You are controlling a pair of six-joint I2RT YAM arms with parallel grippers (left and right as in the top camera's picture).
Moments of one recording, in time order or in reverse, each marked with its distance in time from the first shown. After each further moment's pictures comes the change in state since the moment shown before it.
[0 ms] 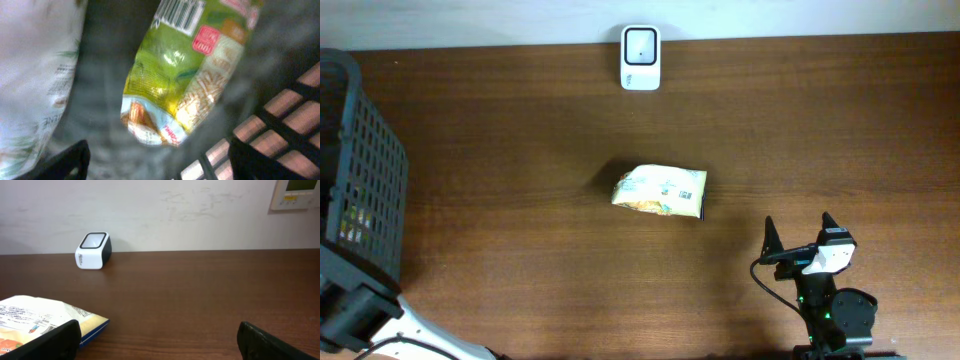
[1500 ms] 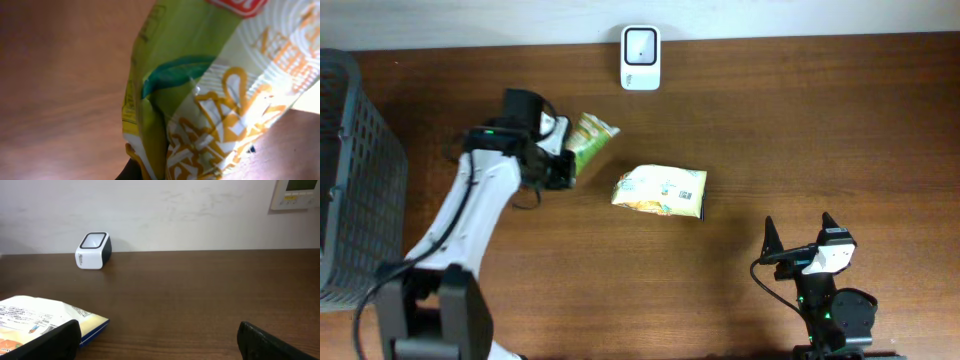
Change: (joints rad) left arm -0.967 -0.392 -0.564 0.304 0.212 -0.053; right arm 0.000 0.000 0.000 0.000 0.000 0.000
